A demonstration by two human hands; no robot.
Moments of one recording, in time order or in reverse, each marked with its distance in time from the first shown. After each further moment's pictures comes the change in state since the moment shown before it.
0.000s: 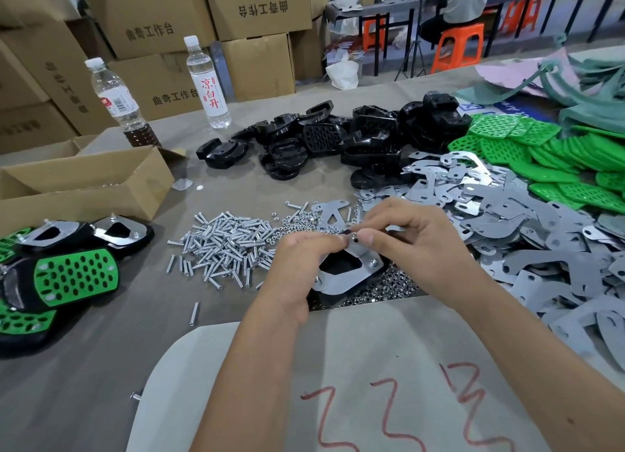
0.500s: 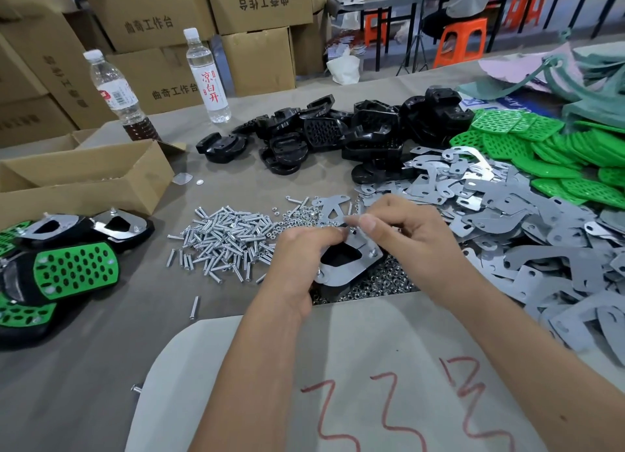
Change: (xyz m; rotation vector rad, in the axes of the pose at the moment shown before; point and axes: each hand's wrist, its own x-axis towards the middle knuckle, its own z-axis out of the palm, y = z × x) left_hand 0.001 -0.001 0.003 -0.032 0.052 -0.013; right_hand -0.003 -0.008 0.011 -0.061 0.071 0.008
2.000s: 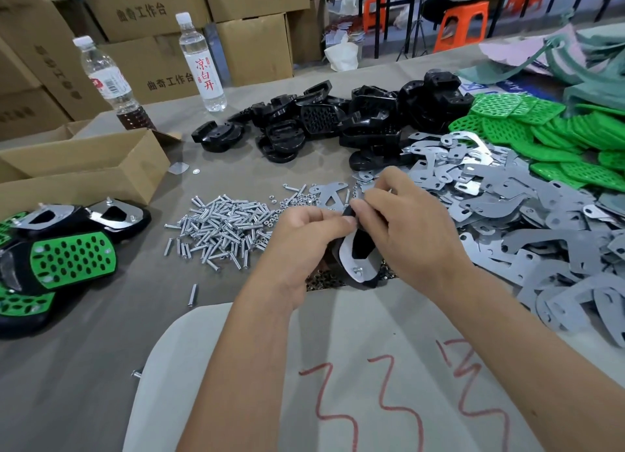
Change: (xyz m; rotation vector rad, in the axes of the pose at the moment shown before) left_hand -0.013 0.010 0.000 0.151 -0.092 0.045; right_hand -0.001 -0.007 0.008 -0.765 0.092 -0.209
